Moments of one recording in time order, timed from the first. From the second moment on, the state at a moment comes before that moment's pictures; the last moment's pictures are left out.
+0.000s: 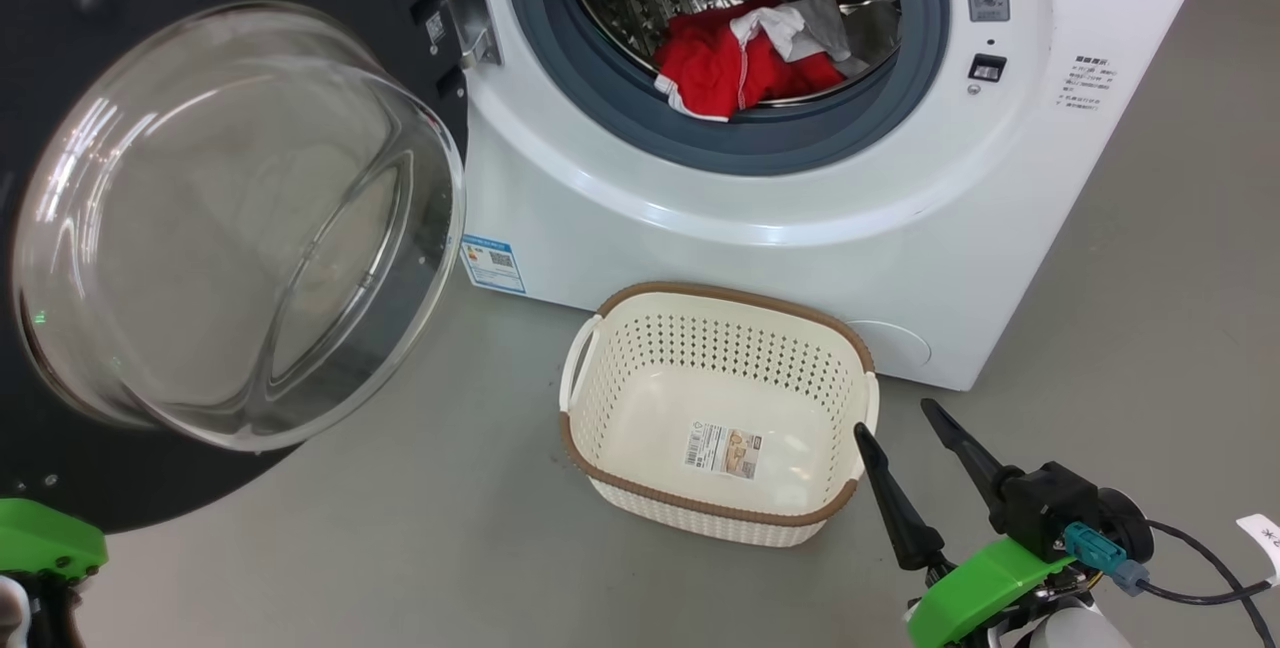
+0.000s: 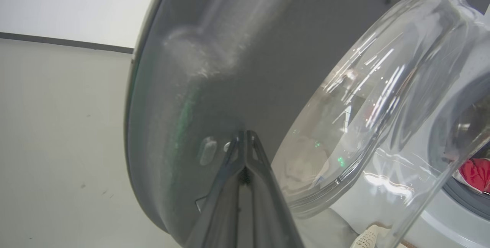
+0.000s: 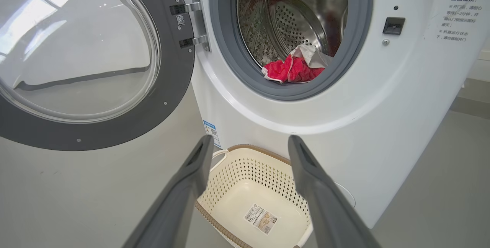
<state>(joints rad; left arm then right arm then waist) -0.38 0.32 0.17 0.67 -0.63 0.07 -0.23 -0.13 -0.07 0.18 0.38 0.24 0.12 -0.26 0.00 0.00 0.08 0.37</state>
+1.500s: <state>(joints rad) -0.05 0.23 -0.04 0.09 -0.48 0.07 -0.21 -0.12 -0.05 0.11 0.30 0.25 0.12 -0.26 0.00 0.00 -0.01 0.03</state>
